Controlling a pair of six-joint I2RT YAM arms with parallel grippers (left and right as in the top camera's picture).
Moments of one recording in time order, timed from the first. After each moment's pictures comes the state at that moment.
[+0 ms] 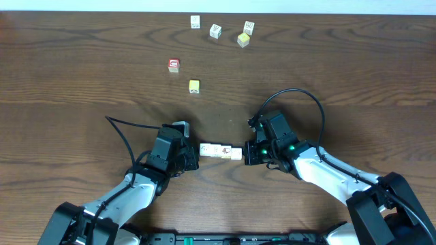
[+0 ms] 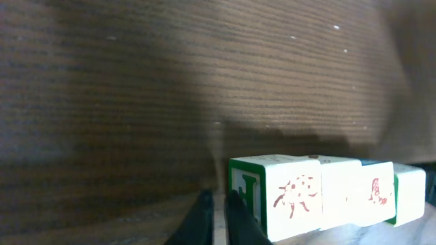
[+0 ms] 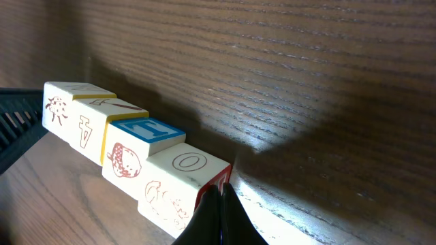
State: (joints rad) left arm -0.40 1.38 0.36 0.13 0.22 -0.55; right arm 0.53 1.58 0.67 -0.16 -0.34 0.47
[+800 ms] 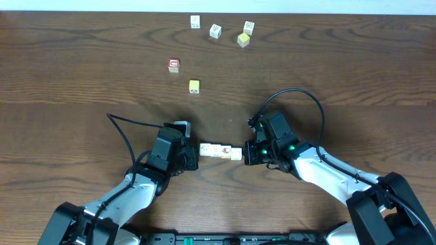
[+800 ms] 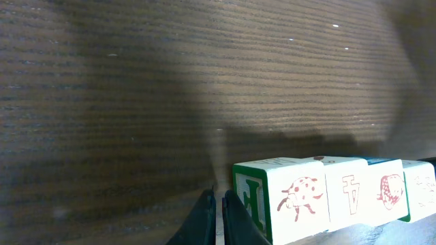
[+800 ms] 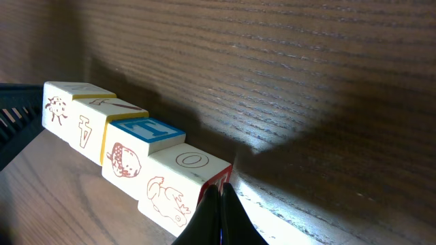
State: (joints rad) left arm -0.41 1.38 0.36 0.13 0.20 -0.48; right arm 0.53 1.58 0.67 -0.16 -0.34 0.47
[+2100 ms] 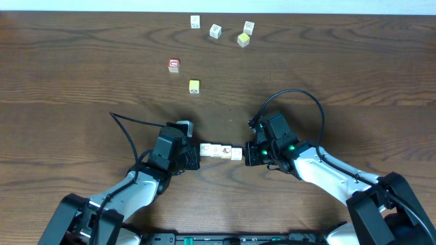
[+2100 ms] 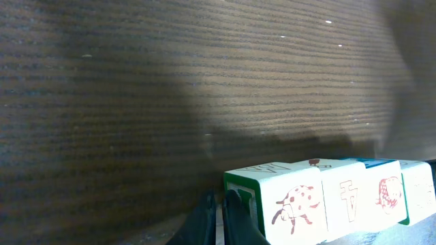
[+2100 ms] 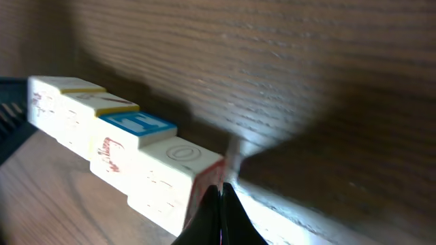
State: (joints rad) left arm -0.41 1.43 0.36 0.19 0.24 -0.48; right arm 0.53 1.58 0.67 -0.19 -0.33 0.47
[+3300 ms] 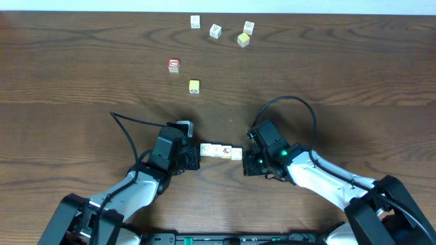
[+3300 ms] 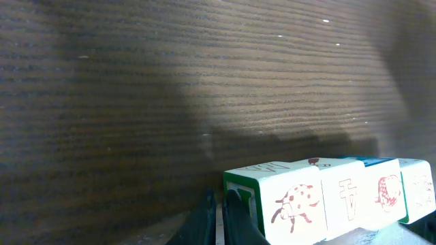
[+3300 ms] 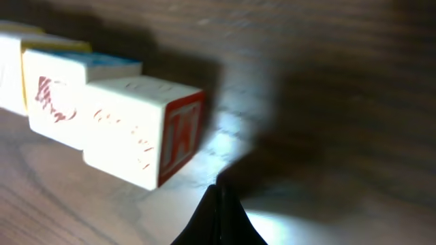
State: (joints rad) left arm -0.41 1.43 0.36 0.19 0.24 -0.47; right arm 0.63 1.57 0.67 -0.32 -0.22 0.55
